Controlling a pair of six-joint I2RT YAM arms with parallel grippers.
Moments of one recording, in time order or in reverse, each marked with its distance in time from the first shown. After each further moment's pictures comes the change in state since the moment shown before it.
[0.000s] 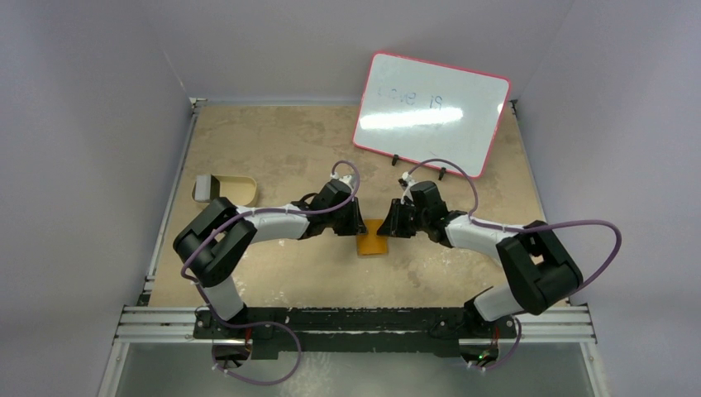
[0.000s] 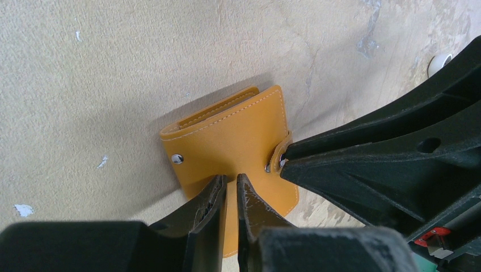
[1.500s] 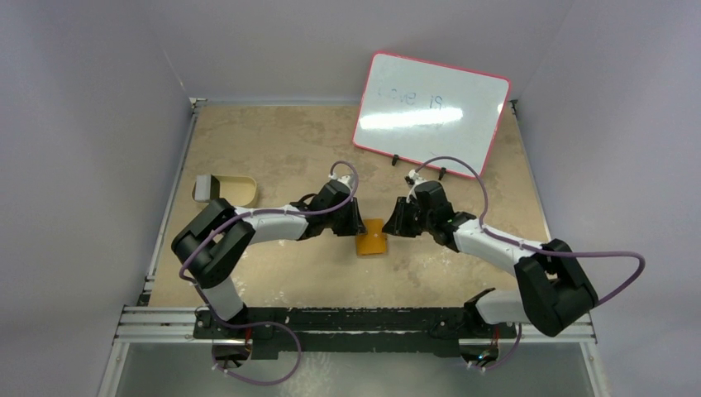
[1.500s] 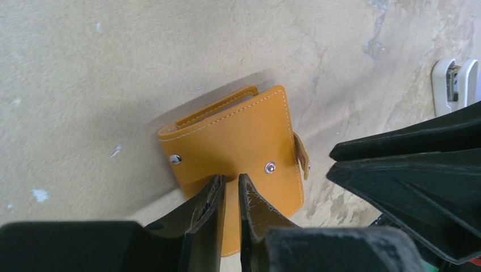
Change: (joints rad) left arm 0.000 -0.022 -0.019 -0.007 -0.015 -0.011; right arm 0.006 -0.144 0.000 -0.116 0.101 0.005
